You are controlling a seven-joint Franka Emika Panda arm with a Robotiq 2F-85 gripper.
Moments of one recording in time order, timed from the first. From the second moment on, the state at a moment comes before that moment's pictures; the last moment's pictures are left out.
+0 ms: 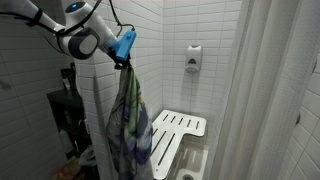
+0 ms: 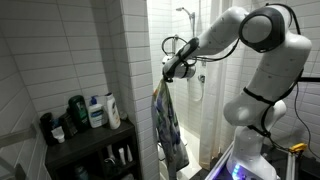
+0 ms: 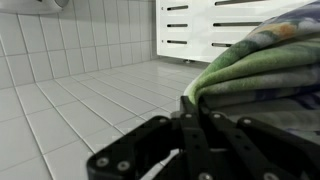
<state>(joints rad) -0.60 -0.30 0.56 -2.52 0.47 3.11 -1.83</state>
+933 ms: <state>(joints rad) -0.13 -0.67 0.09 -2.60 -0.22 2.91 -1.28</state>
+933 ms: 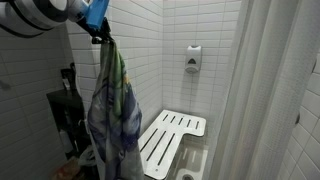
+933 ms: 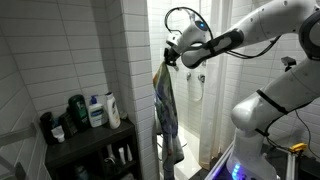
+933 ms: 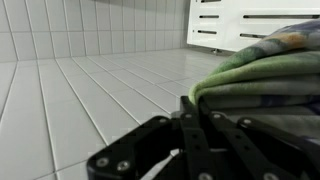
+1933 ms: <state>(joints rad) 0.04 -1.00 -0.06 -2.52 -0.27 2.08 -1.32</state>
